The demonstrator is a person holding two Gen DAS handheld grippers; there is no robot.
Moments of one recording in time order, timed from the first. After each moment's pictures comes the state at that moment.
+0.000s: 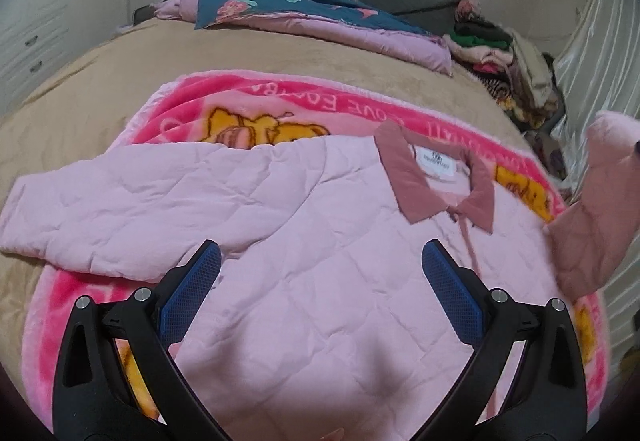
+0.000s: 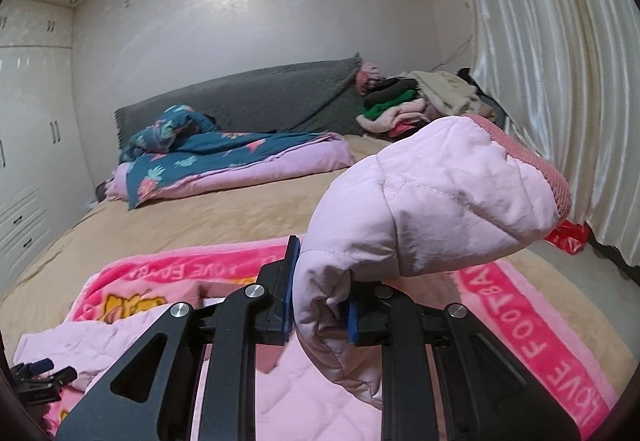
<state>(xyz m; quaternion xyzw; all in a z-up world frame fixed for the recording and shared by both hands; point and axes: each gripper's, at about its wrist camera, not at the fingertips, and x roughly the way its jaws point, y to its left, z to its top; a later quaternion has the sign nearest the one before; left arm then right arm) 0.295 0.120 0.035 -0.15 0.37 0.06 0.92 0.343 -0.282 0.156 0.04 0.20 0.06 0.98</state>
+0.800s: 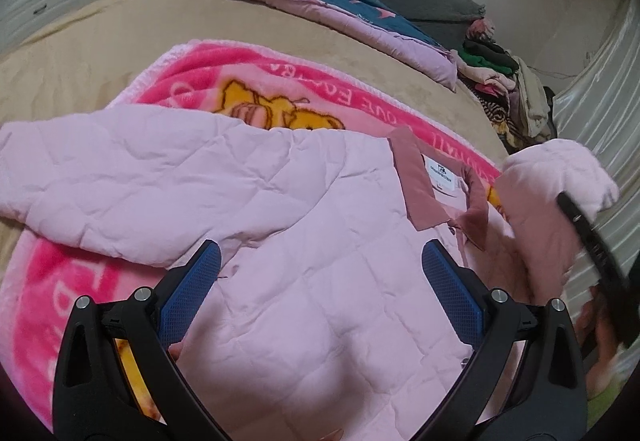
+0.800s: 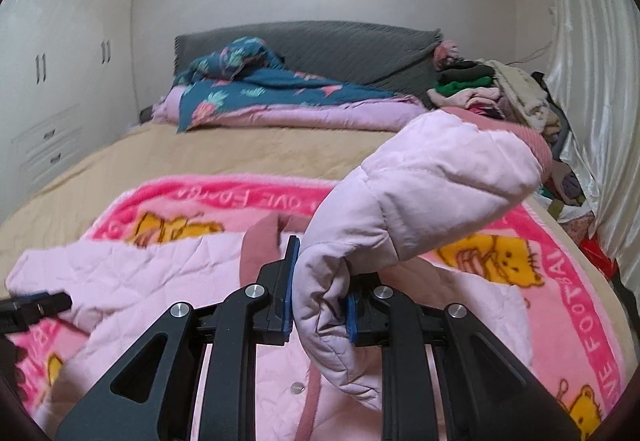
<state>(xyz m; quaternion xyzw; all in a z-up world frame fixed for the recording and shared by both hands) 0.293 0.166 0.018 -0.23 0.38 0.05 0.89 0.353 -0.139 0.079 -0.06 0.26 0.15 0.95</state>
